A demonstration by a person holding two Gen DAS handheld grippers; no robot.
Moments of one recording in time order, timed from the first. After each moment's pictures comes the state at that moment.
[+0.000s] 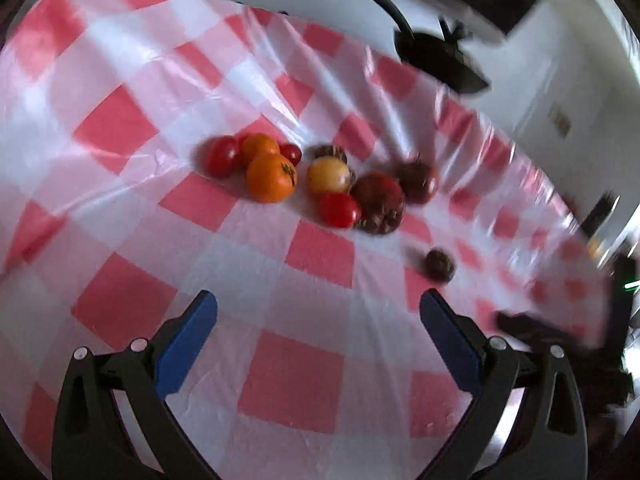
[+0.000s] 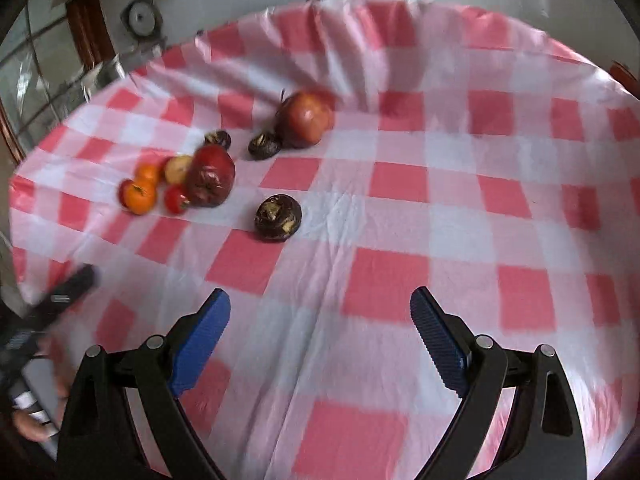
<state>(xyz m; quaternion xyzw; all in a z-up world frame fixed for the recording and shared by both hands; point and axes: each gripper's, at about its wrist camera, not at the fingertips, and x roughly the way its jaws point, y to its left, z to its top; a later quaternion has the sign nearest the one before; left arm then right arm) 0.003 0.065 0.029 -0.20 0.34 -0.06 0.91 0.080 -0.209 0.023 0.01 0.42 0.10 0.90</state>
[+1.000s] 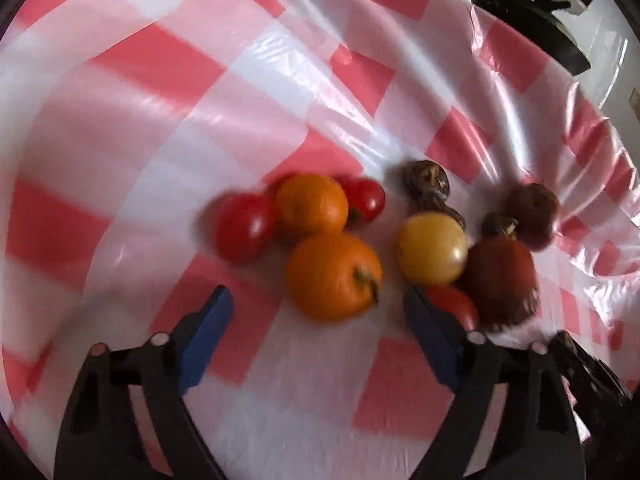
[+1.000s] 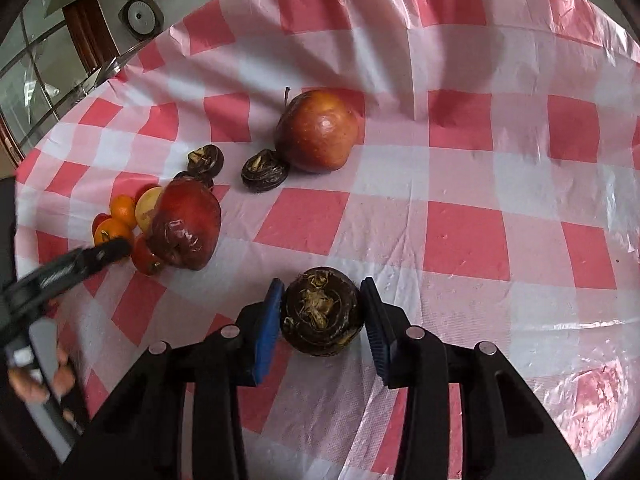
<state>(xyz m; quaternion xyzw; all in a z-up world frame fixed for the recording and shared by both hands) 0.143 0.069 0.003 -0.12 0.44 0.05 0.89 0.150 -0.200 0.006 0.05 0.43 0.13 0.89</state>
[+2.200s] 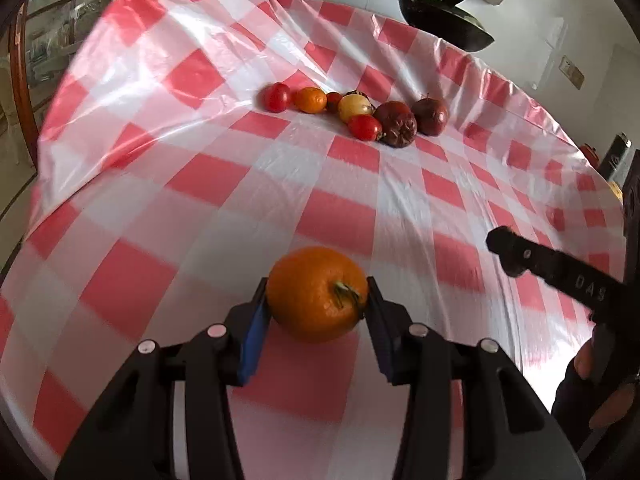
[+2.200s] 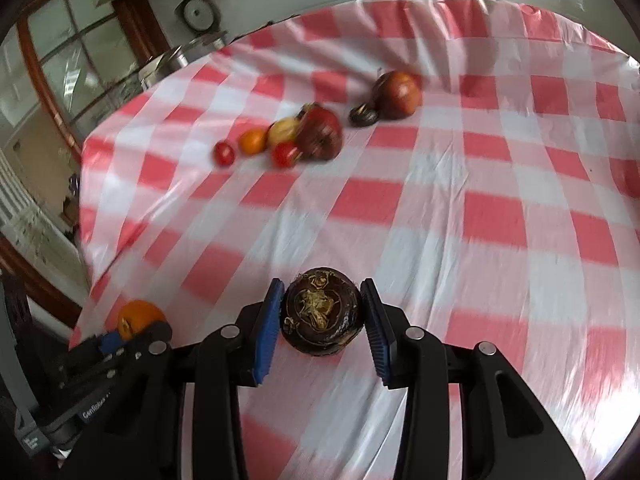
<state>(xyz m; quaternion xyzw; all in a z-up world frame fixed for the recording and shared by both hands) -0.109 0.046 0.010 -0.11 0.40 -0.01 0.91 -0.031 -0.159 0.030 0.05 0.41 0.19 0.89</state>
